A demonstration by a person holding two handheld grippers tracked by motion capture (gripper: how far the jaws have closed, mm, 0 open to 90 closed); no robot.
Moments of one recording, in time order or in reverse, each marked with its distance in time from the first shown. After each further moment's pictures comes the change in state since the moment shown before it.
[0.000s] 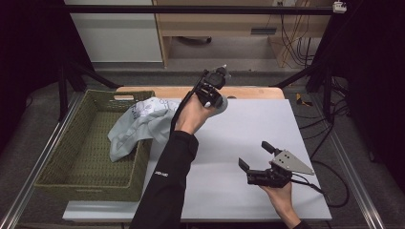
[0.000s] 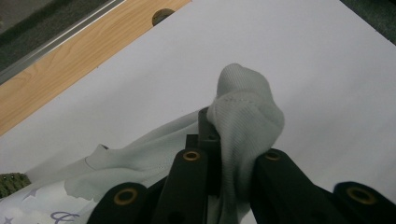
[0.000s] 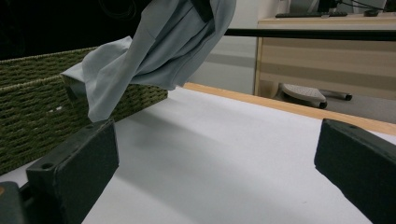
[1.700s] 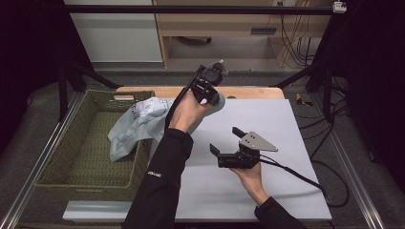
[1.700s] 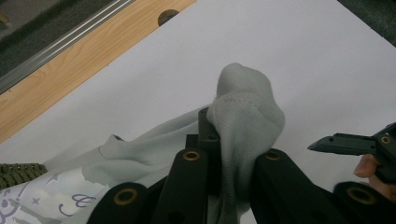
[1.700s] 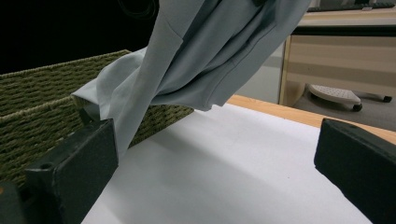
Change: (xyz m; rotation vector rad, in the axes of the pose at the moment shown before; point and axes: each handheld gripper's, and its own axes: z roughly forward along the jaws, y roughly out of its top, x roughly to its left) left arm 0.004 0.000 -0.023 0.004 0.006 0.005; right arm 0.032 0.021 0.082 0.018 0.083 0.029
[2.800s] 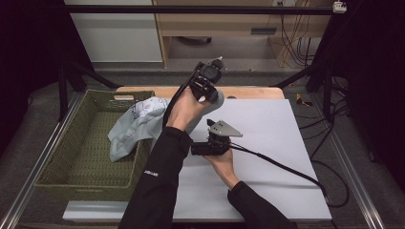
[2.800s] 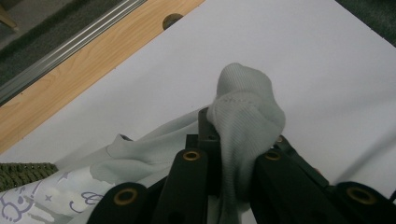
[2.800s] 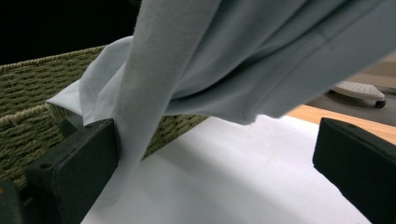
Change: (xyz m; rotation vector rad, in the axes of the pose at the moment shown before) left arm 0.002 0.002 -0.010 -0.009 0.011 0.010; right arm 0.022 -0.005 0.088 0.033 0.034 0.014
